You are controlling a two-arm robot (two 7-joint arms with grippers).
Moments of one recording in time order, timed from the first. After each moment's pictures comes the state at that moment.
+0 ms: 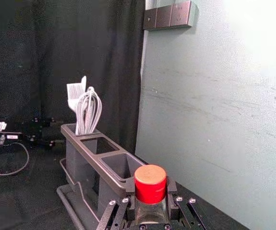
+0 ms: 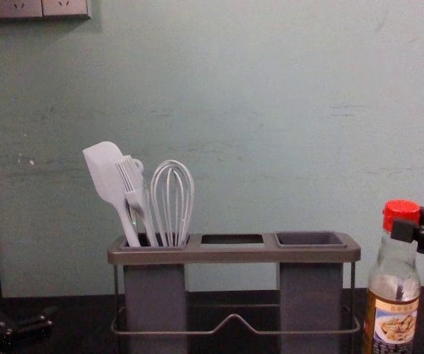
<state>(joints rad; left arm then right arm) -0.20 0.60 0.45 -1.41 -0.25 -0.12 0.03 0.31 0.58 -0.31 -1.31 0.55 -0.29 0.74</state>
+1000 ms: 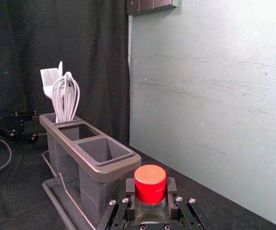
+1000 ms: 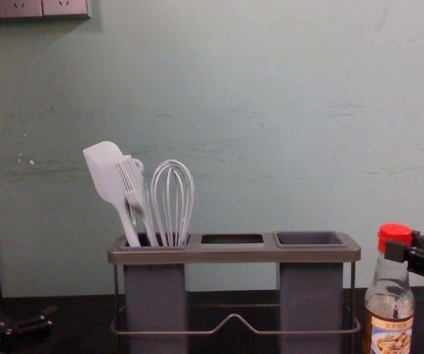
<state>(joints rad) -0.20 0.60 0.45 -1.41 -0.25 -0.12 0.03 0.37 0.51 -0.32 -1.17 0.54 -0.27 0.75</state>
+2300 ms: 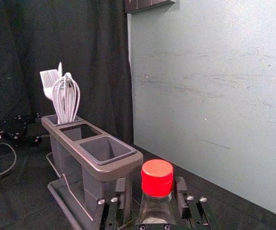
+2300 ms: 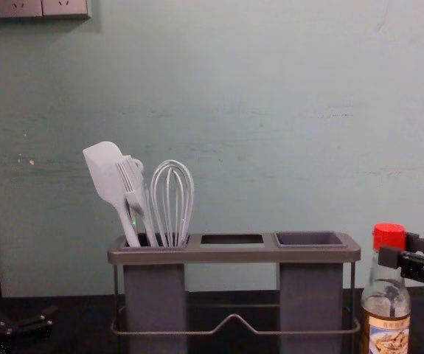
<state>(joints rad) -0.20 0.60 0.45 -1.41 -0.25 -0.12 0.03 0.37 0.51 -0.32 -1.16 0.57 -0.23 0.76</state>
